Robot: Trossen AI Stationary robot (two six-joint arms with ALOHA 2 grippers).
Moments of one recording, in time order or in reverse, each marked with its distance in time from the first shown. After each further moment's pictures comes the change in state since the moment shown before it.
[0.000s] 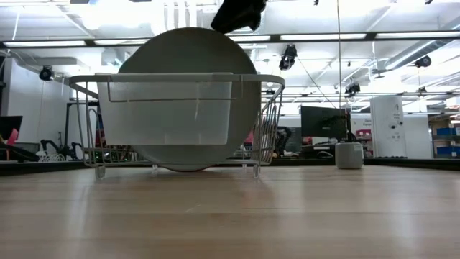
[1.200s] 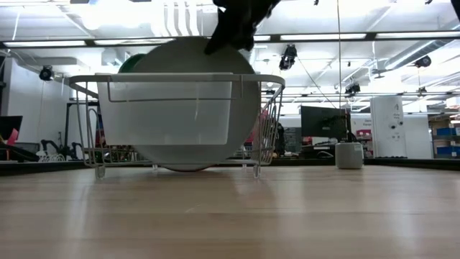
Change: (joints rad) left arm 0.000 0.006 0.000 0.000 0.000 -0.003; right arm -0.085 0.074 -0.008 0.061 -0.034 0.013
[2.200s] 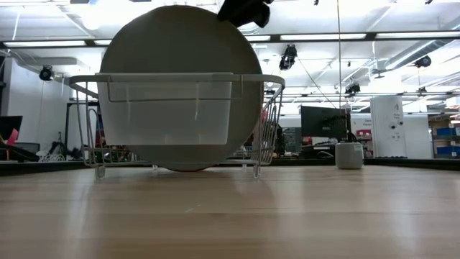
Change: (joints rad) left arm 0.000 0.000 0.000 0.000 0.000 0.003; right arm 0.176 -0.083 -0.001 -0.138 0.036 0.133
